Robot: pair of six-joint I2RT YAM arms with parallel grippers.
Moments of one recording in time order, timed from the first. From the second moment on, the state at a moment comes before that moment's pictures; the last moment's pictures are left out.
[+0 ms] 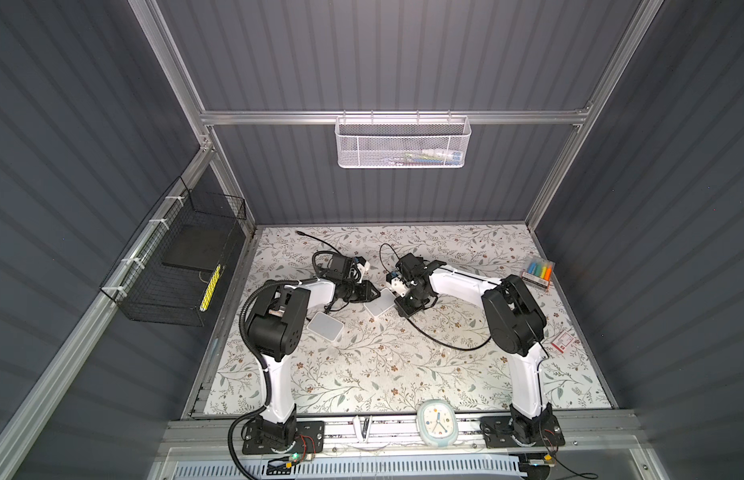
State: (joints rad) left arm -0.37 1.99 1.16 -0.09 0.59 -0.30; right arm 0.63 2.10 1.52 -0.75 -0.21 -0.02
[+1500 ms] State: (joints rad) left arm -0.37 2.00 1.15 -0.05 0.62 -0.30; right arm 0.58 2.11 1.57 -0.79 -0.33 -0.03
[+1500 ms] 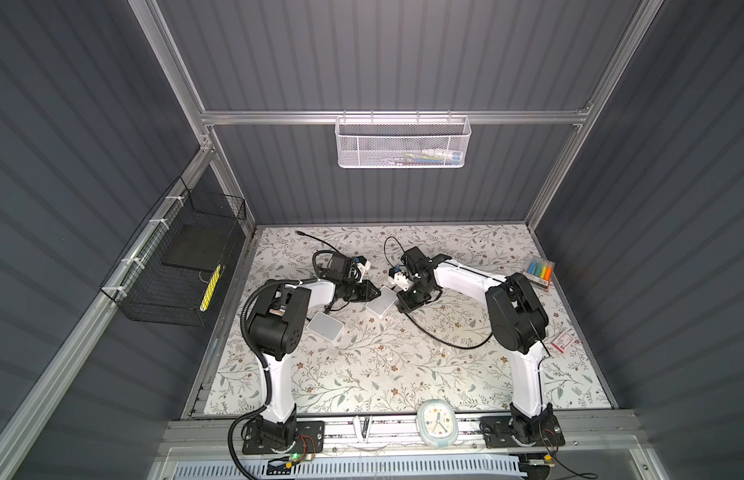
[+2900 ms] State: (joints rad) left arm -0.41 1.79 1.12 -0.12 0.91 -0.29; right arm 0.63 1.78 1.37 -0.71 -0.37 -0.15
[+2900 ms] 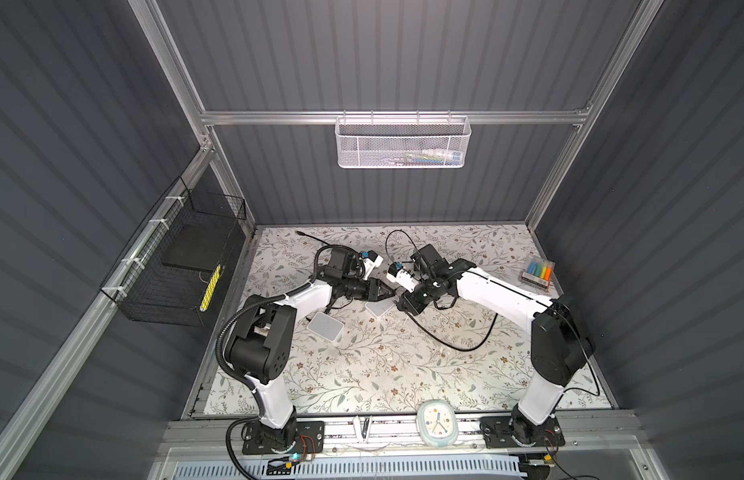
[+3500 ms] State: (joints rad) left arm -0.41 1.79 1.11 -0.13 1.01 -0.28; right arm 0.63 1.78 1.37 -0.71 -0.37 -0.16
